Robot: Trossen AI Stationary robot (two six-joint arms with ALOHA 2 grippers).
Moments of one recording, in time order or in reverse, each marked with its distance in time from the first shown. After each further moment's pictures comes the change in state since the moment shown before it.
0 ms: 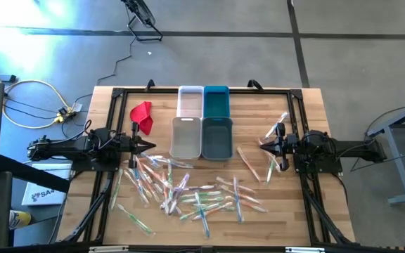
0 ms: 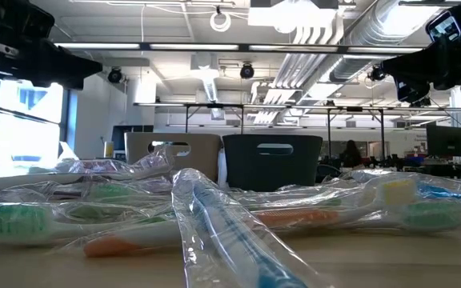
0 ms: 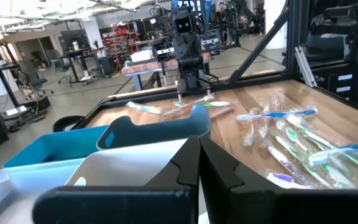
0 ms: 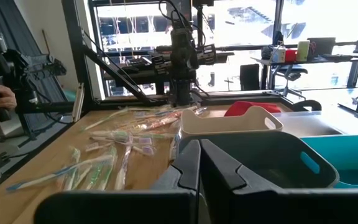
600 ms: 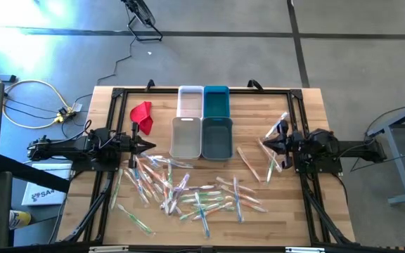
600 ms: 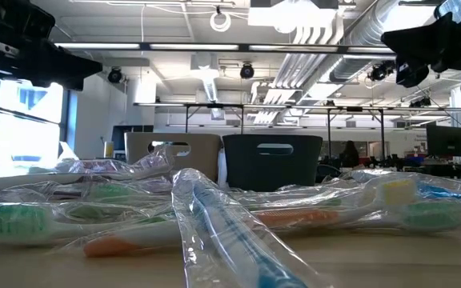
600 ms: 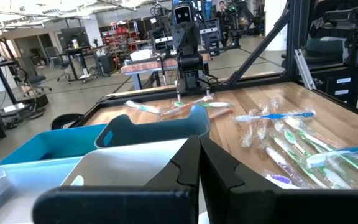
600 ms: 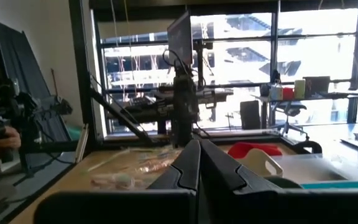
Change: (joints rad) left arm 0.000 0.000 0.000 0.000 0.000 -0.011; right arm 0.000 0.000 0.000 0.178 0.000 -0.003
